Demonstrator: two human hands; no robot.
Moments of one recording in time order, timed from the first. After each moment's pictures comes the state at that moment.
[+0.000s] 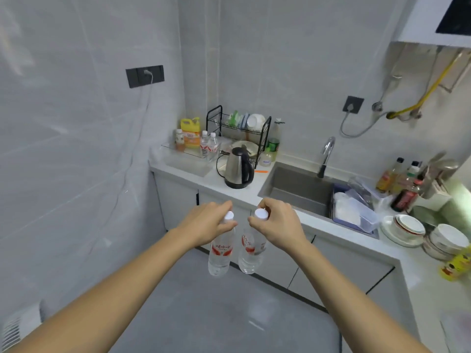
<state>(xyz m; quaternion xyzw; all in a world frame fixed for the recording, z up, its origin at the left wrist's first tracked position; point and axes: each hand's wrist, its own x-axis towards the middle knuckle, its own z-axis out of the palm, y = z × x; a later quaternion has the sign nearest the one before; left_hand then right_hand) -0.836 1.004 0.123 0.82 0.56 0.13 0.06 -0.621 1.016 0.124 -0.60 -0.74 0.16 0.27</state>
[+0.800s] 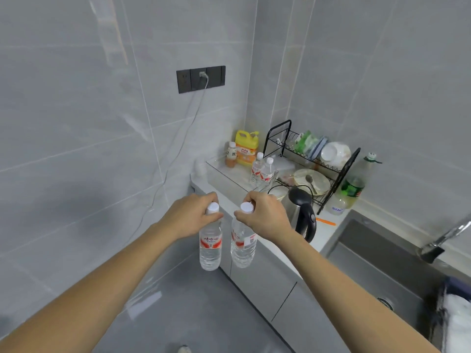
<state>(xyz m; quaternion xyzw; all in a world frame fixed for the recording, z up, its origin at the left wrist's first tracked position) -0.988 1.298 0.116 0.66 0.73 0.17 0.09 -0.790 1.396 0.112 -0.43 -0.85 0.22 0.20</state>
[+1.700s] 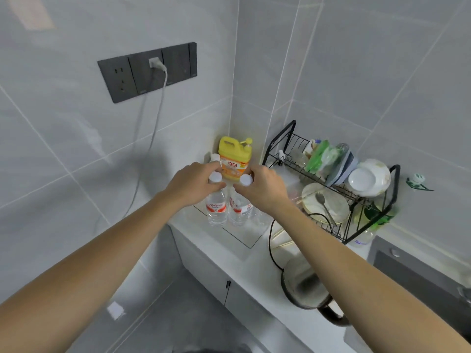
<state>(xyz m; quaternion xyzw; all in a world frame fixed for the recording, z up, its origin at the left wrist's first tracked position) -1.150 1.680 0.093 0.68 0.70 0.20 0.11 -0.954 1.745 0.082 -0.50 -0.82 0.20 0.21</state>
